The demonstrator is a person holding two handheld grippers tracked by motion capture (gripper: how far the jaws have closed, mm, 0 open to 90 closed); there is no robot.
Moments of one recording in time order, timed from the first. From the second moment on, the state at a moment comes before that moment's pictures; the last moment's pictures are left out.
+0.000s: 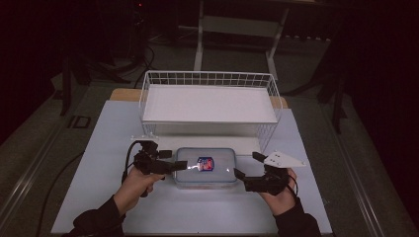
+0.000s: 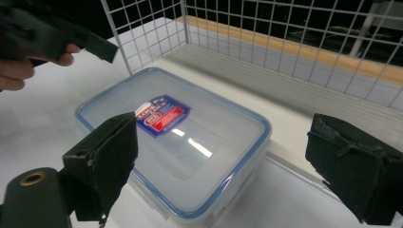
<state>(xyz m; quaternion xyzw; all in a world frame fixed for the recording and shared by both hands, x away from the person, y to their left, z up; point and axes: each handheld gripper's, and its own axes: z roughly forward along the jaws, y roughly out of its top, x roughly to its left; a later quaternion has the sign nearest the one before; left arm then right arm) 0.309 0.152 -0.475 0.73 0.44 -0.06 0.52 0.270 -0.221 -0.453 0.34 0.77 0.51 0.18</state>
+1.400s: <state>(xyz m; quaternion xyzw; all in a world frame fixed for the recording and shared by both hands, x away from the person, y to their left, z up) 0.330 0.176 -0.526 0.67 0.51 -0.22 0.49 0.271 -0.219 -0.477 0.37 0.78 0.49 0.13</state>
